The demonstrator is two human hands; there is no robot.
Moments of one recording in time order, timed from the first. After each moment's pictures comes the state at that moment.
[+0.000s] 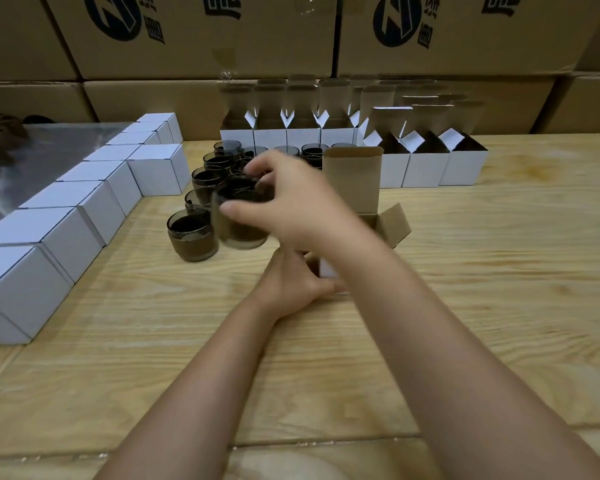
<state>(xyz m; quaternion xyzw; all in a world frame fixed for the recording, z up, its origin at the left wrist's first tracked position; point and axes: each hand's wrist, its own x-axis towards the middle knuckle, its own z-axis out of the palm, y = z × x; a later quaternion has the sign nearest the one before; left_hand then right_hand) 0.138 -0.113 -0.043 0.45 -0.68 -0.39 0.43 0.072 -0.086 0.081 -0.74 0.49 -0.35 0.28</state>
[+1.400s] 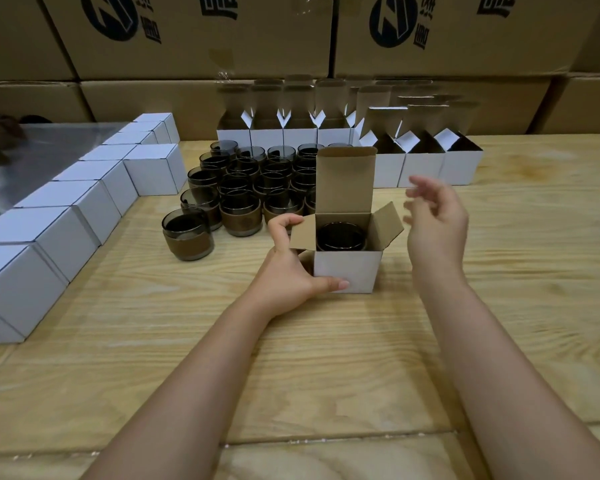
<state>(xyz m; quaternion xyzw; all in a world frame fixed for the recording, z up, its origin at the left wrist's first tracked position) 0.140 -0.115 -0.046 0.46 -0.68 -0.40 0.41 -0.041 -0.107 0.006 -0.43 0.53 -0.69 0.23</state>
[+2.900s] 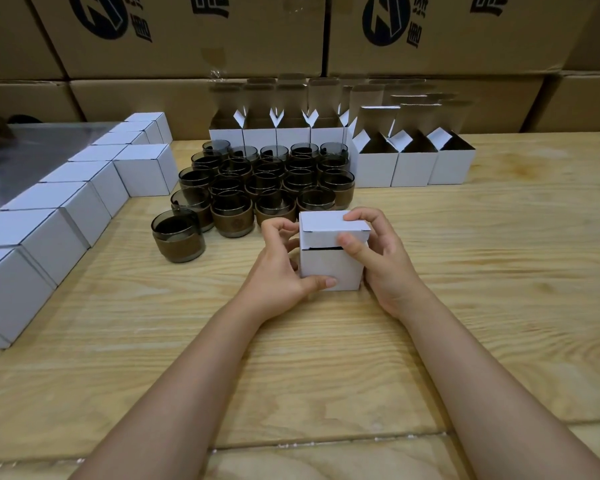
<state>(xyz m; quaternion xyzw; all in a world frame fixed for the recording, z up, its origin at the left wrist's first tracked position) 0.139 -0.116 -0.049 0.44 -0.69 -0.36 0.45 -0.035 -0.104 -0.030 -0.56 0.34 -0.56 0.51</state>
